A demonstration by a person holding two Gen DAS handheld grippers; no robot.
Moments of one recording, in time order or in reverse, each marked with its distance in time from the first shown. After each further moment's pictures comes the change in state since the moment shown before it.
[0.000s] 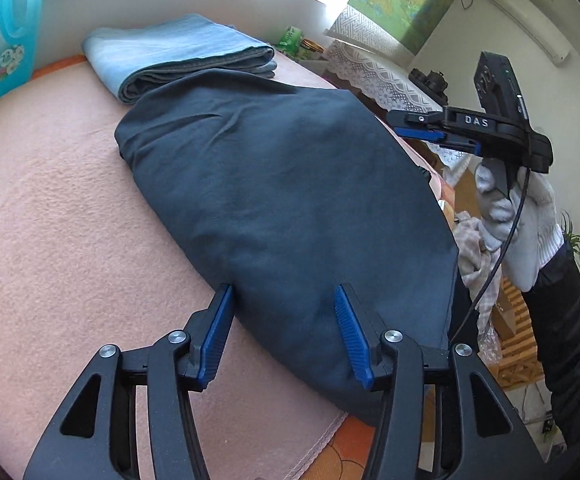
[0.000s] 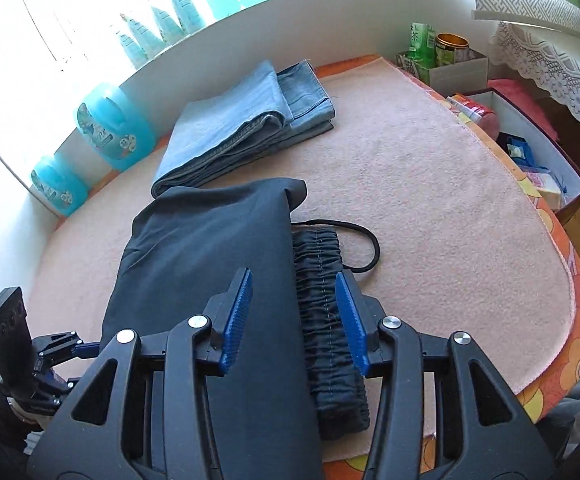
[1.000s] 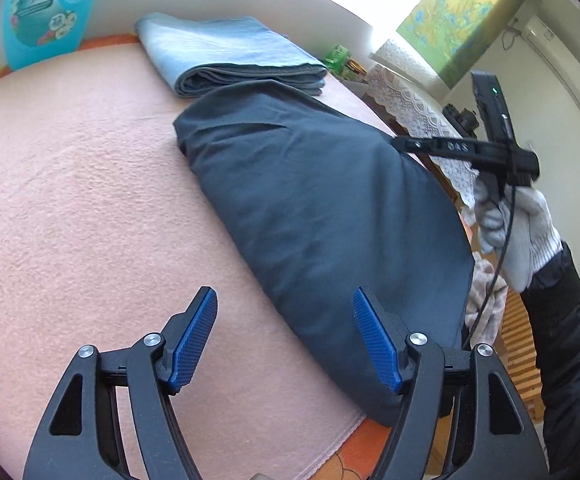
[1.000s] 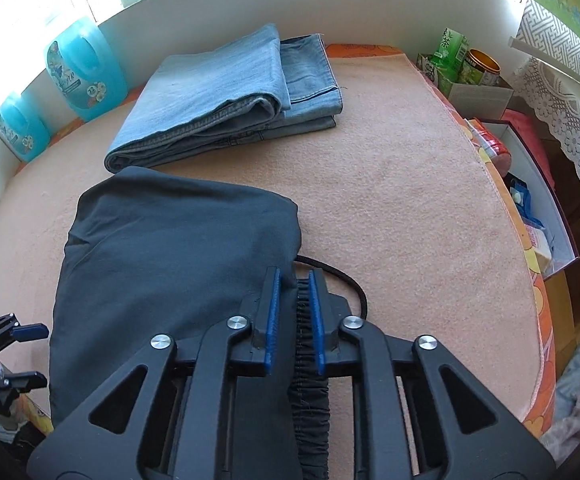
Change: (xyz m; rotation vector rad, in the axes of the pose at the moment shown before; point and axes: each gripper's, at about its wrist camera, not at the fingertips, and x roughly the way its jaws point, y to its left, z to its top) left arm -0.016 0.032 0.002 -0.192 -0.048 0.050; right arm 0.035 0.009 0.034 -0.156 0.117 -0.104
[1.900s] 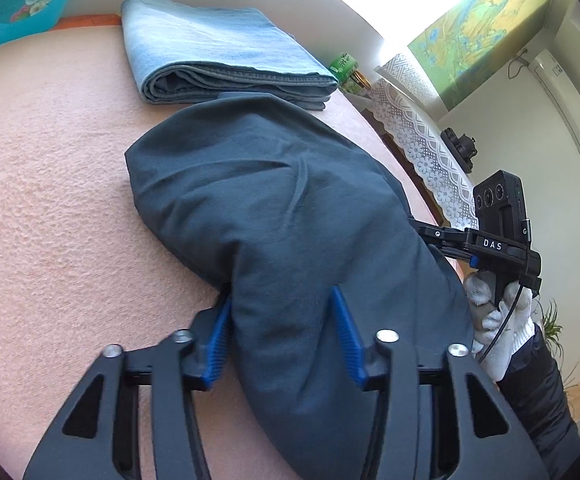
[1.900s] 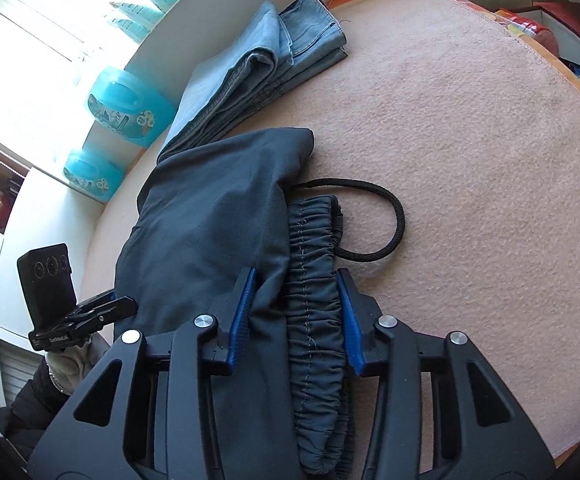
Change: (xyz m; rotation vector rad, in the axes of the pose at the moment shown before) left arm 0.053 0.001 0.042 -0.093 0.006 -0.109; right arm 0.028 -0.044 -0.052 0.271 0.011 0.426
